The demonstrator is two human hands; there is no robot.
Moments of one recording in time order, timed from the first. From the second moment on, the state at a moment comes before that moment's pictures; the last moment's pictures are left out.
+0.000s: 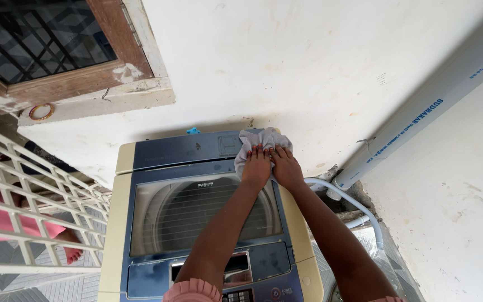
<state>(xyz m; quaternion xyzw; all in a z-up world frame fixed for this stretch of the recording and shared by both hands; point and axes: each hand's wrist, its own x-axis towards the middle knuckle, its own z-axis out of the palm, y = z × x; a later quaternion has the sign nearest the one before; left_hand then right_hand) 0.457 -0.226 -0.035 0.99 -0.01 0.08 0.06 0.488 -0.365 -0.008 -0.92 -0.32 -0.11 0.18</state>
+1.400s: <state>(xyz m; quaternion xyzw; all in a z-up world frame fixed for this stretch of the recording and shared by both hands) 0.367 -0.265 -0.029 0.99 -0.09 0.07 0.06 0.403 -0.405 -0.003 -0.93 -0.34 -0.09 0.14</state>
